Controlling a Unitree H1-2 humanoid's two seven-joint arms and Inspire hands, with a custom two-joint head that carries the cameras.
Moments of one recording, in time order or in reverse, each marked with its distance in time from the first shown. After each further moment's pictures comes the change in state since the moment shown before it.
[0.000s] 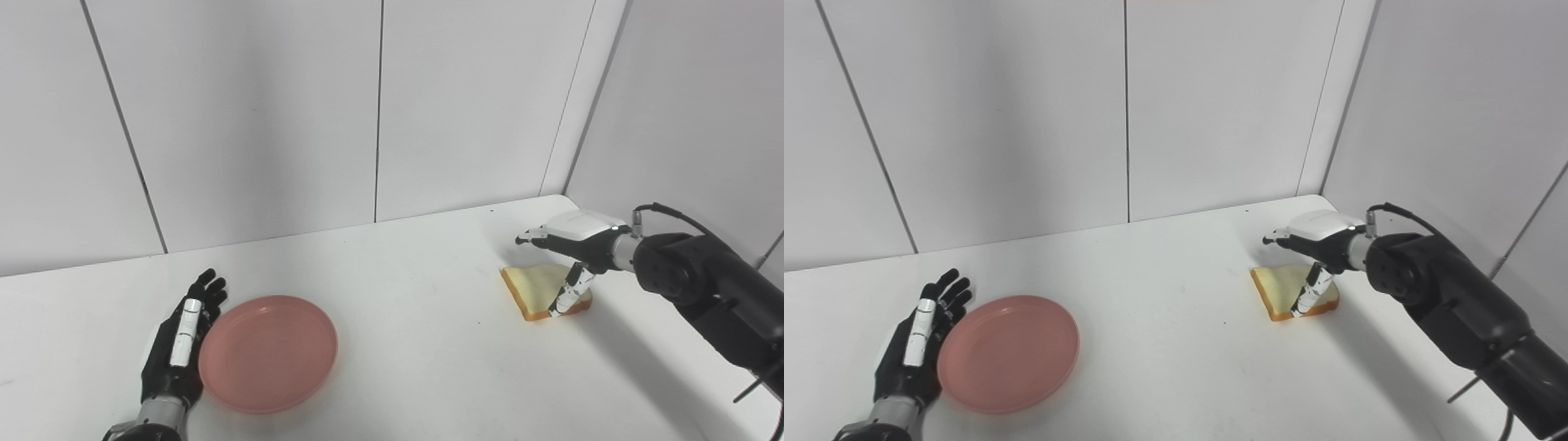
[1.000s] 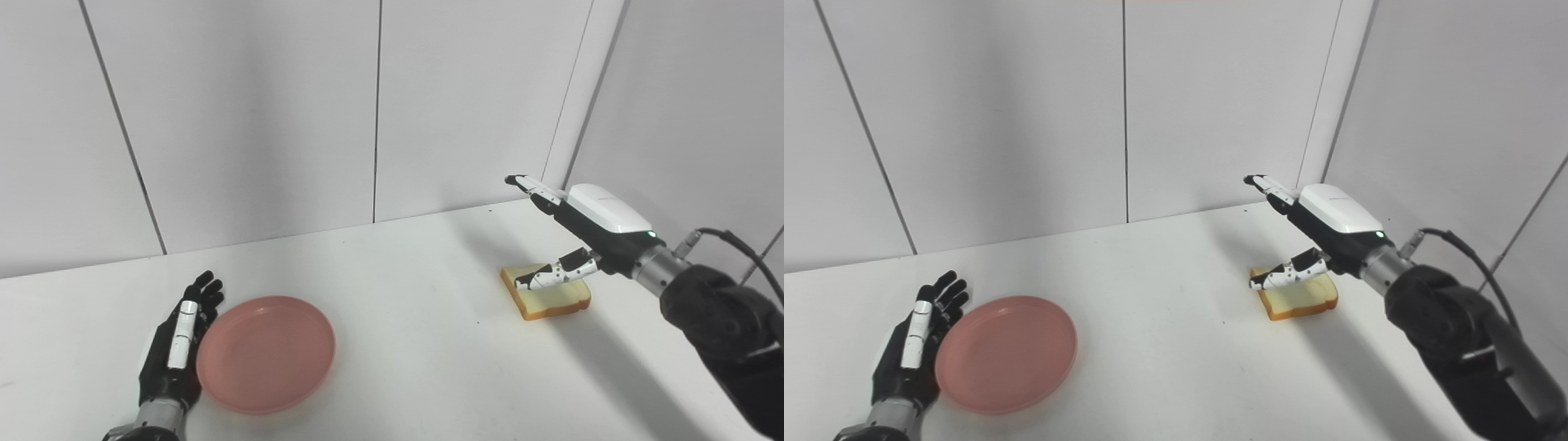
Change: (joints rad) left arm 0.003 -0.001 0.000 -0.002 -0.001 0.001 0.003; right arm 0.213 0.084 -0.284 -0.370 0.199 0.059 -0.251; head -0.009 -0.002
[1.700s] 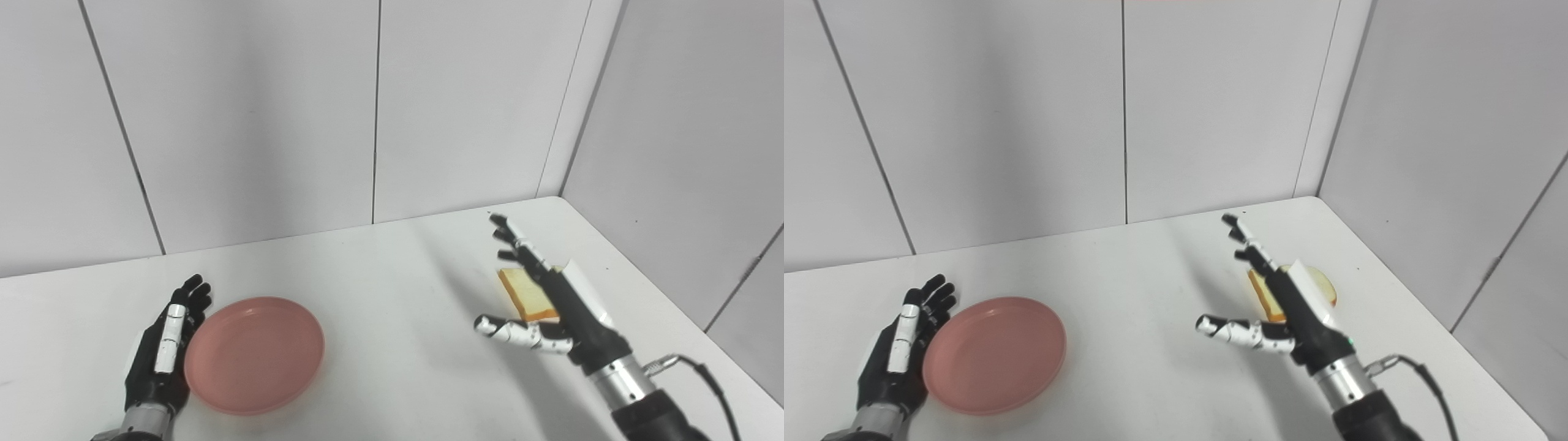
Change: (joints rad) left arm 0.011 0.017 -0.001 -0.021 0.000 0.014 0.003; right arm 0.236 0.461 -0.146 -0.229 0.286 -0.047 -0.259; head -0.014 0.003
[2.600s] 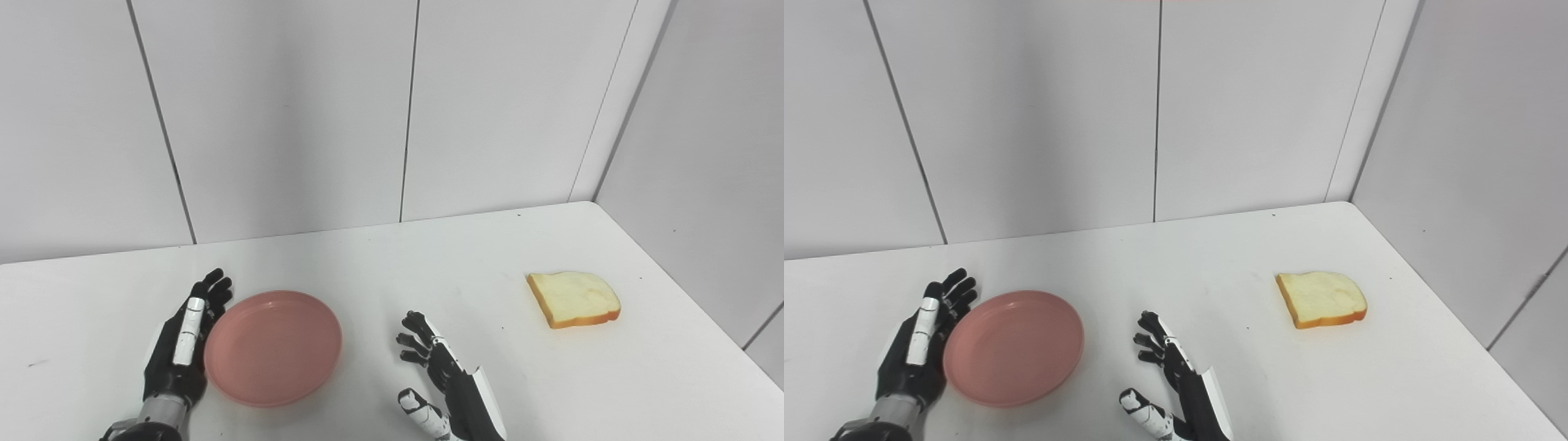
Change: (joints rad) left arm 0.011 0.006 -0.002 -0.033 0.000 0.017 -0.012; right arm 0.160 0.511 0.325 0.283 -0.022 -0.401 -0.234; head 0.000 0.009
